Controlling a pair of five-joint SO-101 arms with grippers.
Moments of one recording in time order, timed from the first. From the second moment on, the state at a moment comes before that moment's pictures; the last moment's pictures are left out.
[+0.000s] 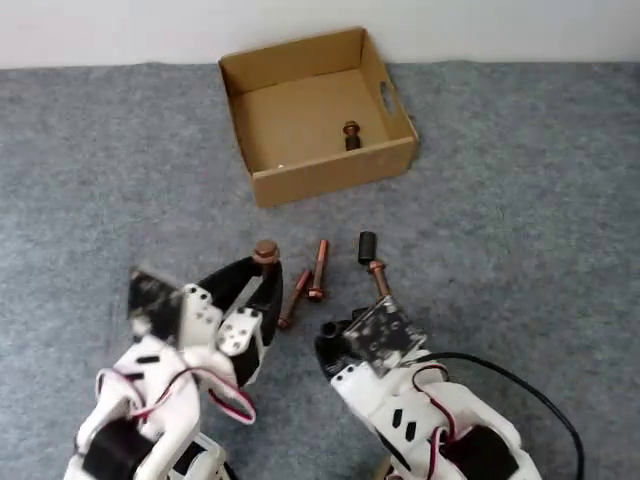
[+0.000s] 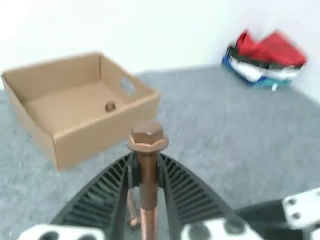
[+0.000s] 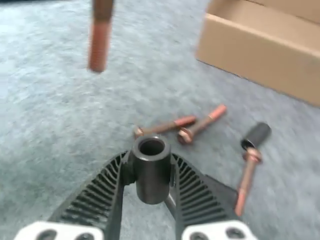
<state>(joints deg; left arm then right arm) 27.3 -94.5 65.5 57.2 19.5 -43.3 -102.8 73.1 70.8 4.7</state>
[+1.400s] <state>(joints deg) 35.6 -103.9 75.1 53.8 32.5 -47.3 -102.5 72.2 64.8 10.1</state>
